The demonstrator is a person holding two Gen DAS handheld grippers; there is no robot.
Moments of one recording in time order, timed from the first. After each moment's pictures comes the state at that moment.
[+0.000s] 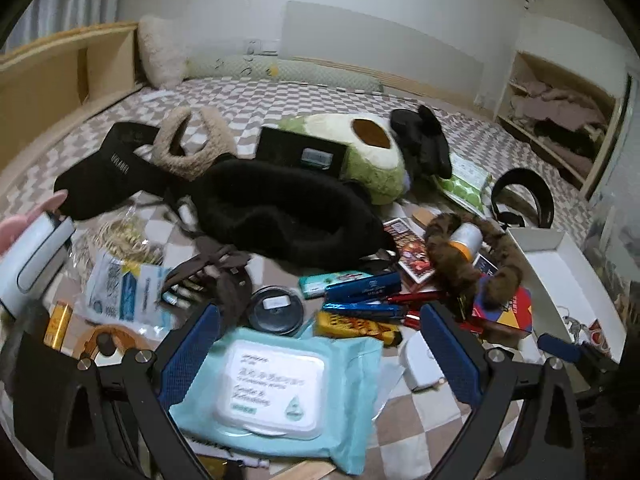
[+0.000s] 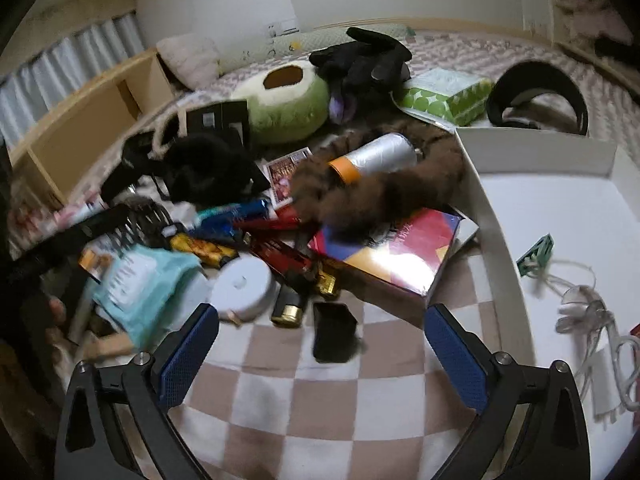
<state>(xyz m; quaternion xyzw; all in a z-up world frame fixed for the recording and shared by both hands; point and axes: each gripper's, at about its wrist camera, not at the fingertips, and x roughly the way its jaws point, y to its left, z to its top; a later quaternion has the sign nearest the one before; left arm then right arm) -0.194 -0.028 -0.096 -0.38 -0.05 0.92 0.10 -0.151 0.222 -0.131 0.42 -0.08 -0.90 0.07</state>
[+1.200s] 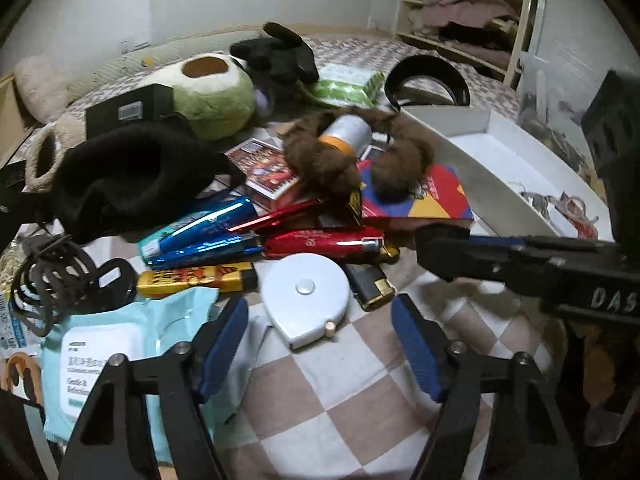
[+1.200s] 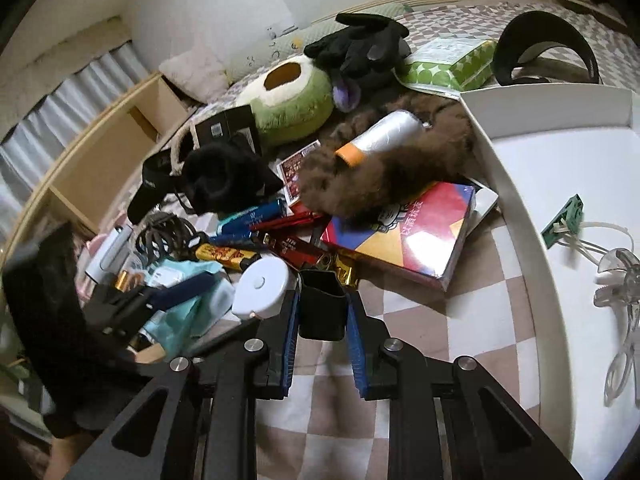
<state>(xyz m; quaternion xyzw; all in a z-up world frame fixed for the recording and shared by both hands) -0.175 0.083 -0.151 -0.42 0.09 0.86 0.26 -0.156 0.242 -0.139 0.43 -0.19 -0.87 0.12</state>
